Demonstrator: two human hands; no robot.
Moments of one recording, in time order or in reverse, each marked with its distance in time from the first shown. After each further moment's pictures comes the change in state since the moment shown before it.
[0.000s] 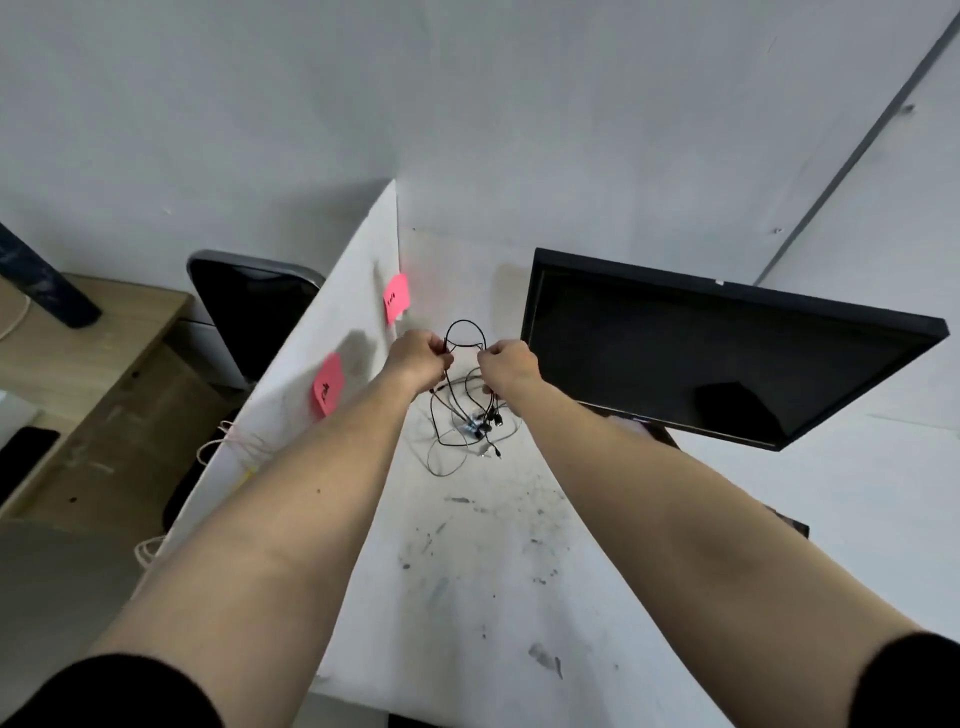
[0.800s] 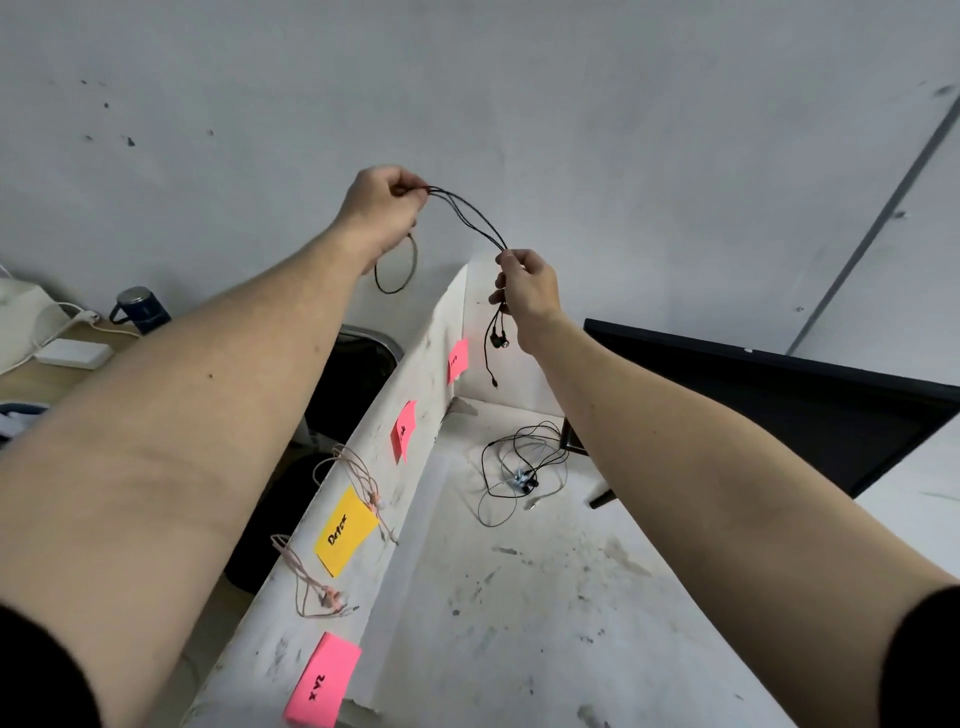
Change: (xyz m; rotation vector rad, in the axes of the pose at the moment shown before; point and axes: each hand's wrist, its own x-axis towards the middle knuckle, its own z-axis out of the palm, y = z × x) left_hand -0.045 0.139 -0.239 -0.248 0.401 0.429; right_hand -0.066 -0.170 -0.031 0.582 -0.004 -0.424
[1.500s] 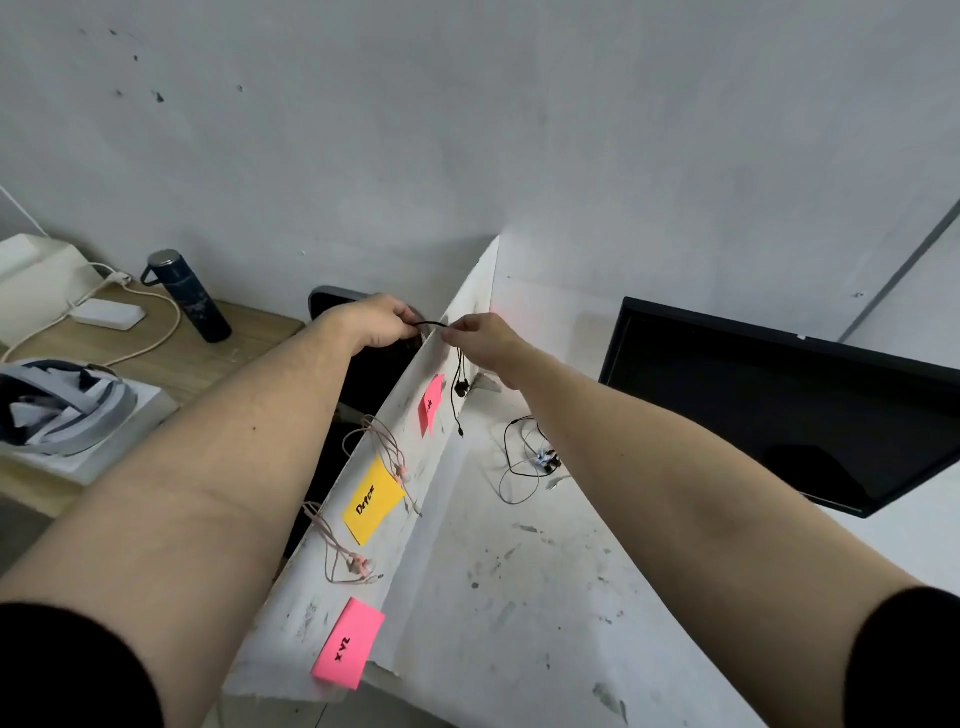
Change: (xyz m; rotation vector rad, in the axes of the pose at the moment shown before) left_hand -0.066 -0.127 -0.013 0.430 -0.440 -0.354; right_hand -0.029 0.081 0.053 -0.505 -0.426 0.102
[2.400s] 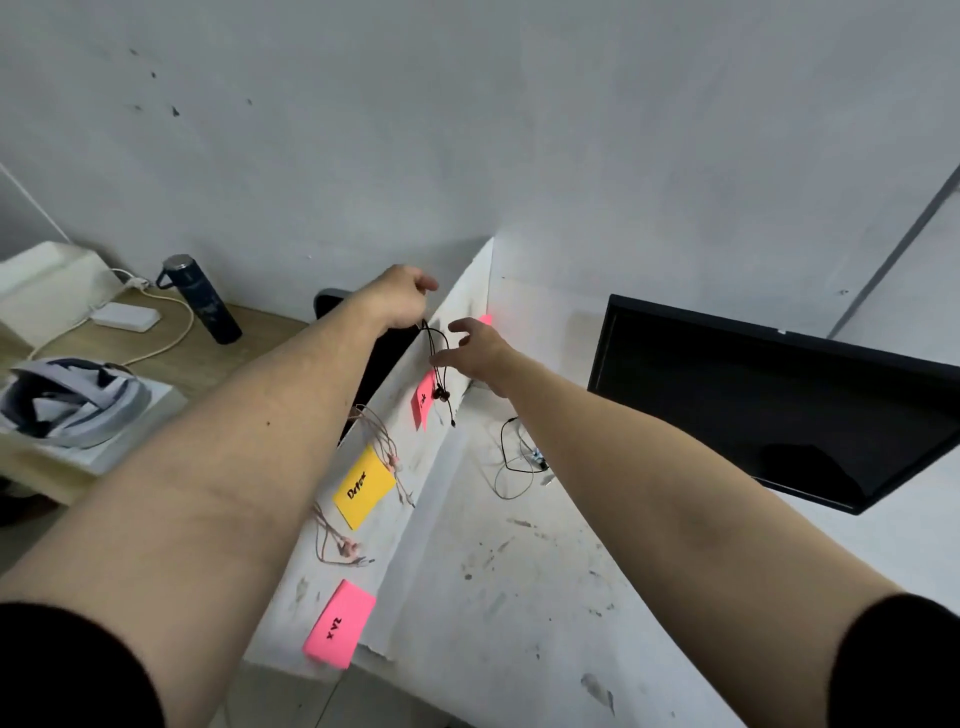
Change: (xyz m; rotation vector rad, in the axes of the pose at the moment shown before) left_hand -0.024 0.056 0.009 -0.038 0.197 0.023; right_hand -0.023 0.006 0.000 -0.016 -0.049 0.077
